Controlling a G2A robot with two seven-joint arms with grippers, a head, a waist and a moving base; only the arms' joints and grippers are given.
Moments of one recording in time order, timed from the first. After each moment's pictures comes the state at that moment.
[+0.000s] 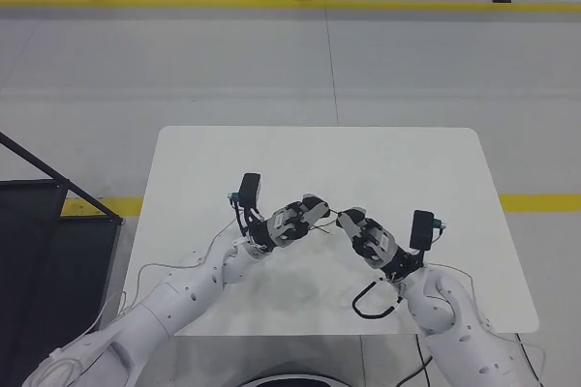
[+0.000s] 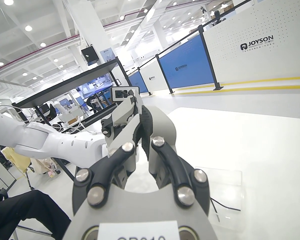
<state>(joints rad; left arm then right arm) 0.75 -1.23 -0.59 -1.05 0.79 -1.01 0.81 -1.25 -1.15 1.17 -1.56 -0.75 -0.80 -0.23</state>
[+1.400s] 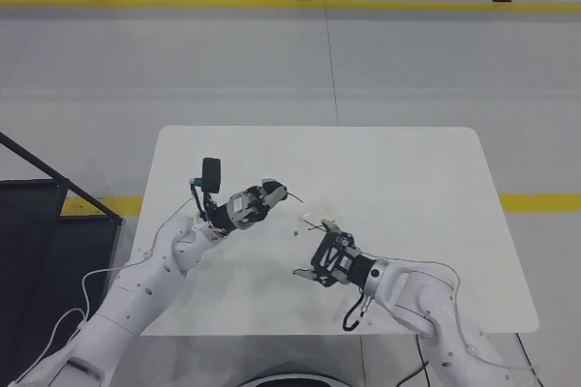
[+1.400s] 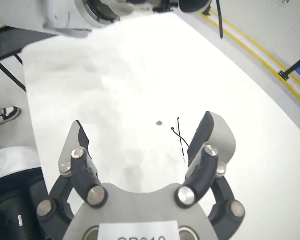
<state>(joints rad) 0.88 -1.12 -0.94 -1.15 0.78 -1.01 0.40 -1.23 -1.15 1.06 -1.85 -1.33 -0.48 0.46</state>
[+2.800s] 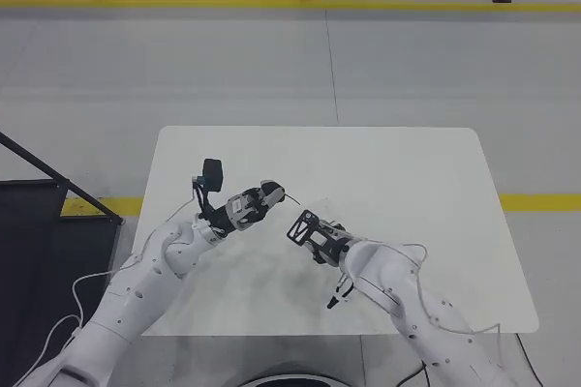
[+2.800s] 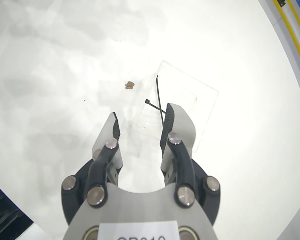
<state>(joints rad) 0.91 -1.11 -0.97 -1.19 0.65 -0.94 0.22 -1.01 -1.23 0.89 -1.73 -1.36 -0.28 0.91</state>
